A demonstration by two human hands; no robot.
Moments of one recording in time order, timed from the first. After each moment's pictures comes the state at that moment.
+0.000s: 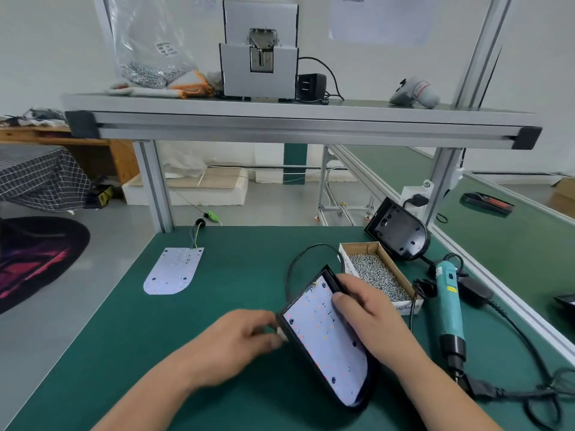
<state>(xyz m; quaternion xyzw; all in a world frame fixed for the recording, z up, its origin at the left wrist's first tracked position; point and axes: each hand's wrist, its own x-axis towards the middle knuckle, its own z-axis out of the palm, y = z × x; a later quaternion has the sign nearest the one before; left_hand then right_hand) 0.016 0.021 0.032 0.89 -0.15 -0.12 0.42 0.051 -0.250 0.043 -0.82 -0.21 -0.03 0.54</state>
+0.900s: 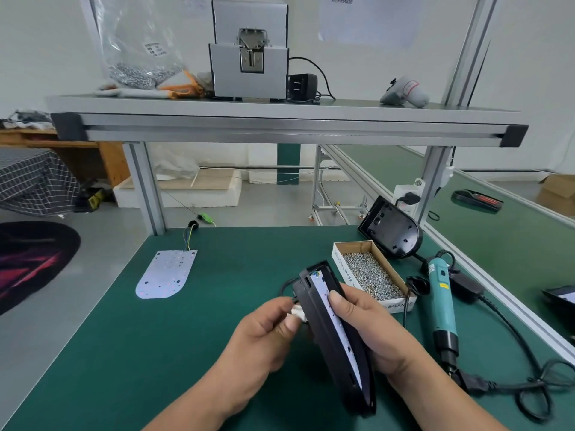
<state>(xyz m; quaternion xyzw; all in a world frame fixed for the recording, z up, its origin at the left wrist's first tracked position) 0.000 -0.033 0.019 0.64 -0.15 -0.03 0.75 0.046 -0.248 0.038 -0.57 -0.18 0.21 0.77</state>
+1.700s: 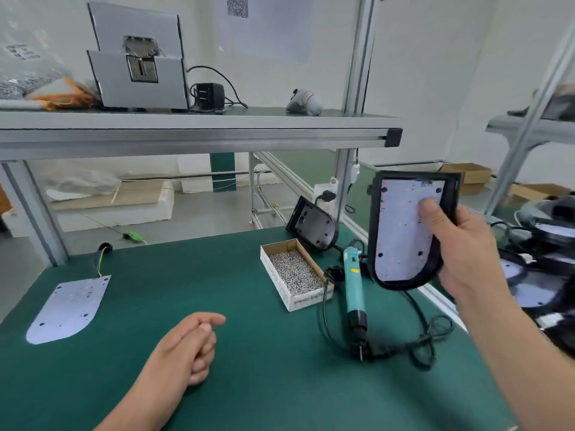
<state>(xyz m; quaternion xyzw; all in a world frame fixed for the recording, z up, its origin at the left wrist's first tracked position) 0.024 -0.026 -0.008 0.66 -0.06 -0.05 0.74 0.017 -0.431 0.152 -0.64 0.00 -0.32 0.70</state>
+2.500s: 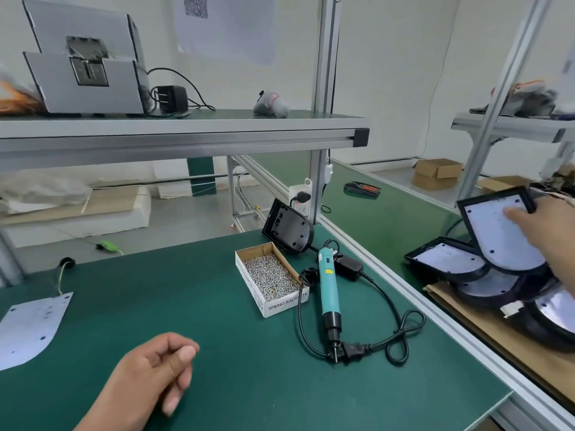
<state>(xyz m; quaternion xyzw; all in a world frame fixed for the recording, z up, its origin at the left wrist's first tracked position) 0.024 -0.027 0.002 0.70 -0.07 -0.07 0.71 0.029 -0.727 0.152 -0.86 0.36 -0.31 0.17</state>
